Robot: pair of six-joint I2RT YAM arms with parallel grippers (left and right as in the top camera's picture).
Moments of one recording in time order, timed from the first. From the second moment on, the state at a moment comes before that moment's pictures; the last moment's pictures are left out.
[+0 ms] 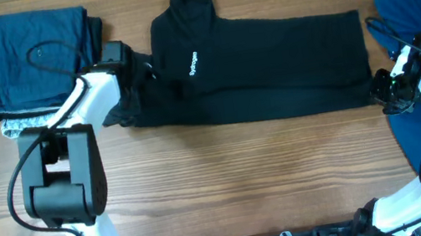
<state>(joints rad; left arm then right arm) -0.14 2.00 1.28 -0.79 -0.25 -0.37 -0.47 1.76 0.96 -0.57 -0.13 0.12</state>
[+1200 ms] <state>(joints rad) -0.17 2.05 1.66 -1.11 0.19 -0.39 -0.05 1.82 1.39 -1.06 -0.37 -0.05</state>
